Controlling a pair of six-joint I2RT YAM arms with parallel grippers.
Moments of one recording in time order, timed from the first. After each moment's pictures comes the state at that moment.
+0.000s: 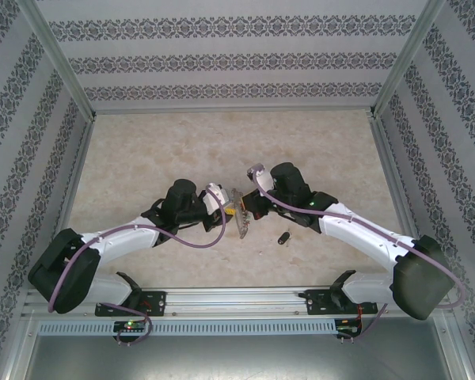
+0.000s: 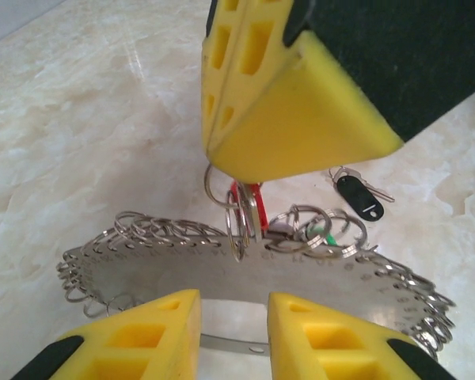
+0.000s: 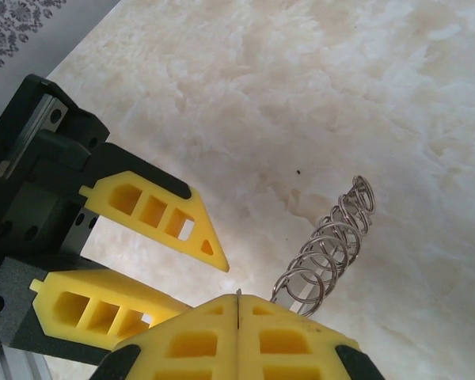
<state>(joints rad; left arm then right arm) -0.62 1.33 0.58 0.27 0.46 0.28 0.67 1.26 0.82 -0.21 -0.35 0.24</state>
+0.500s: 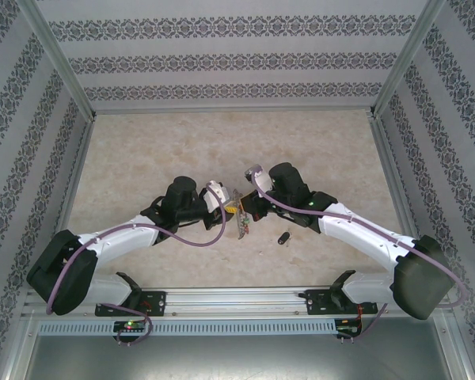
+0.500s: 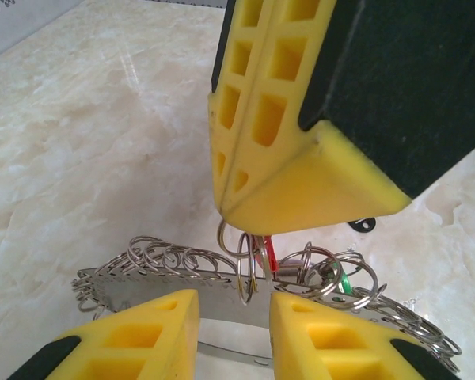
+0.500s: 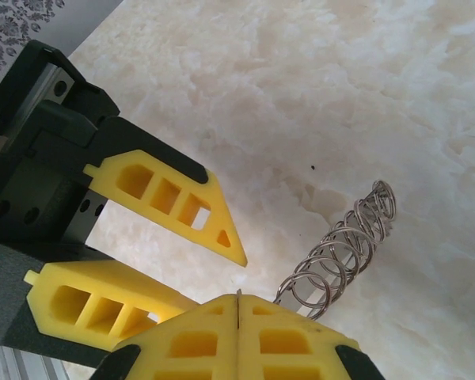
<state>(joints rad) -0.62 1.33 0.62 0.24 0.48 0.29 0.69 1.26 0.84 -0.23 -0.36 0.23</state>
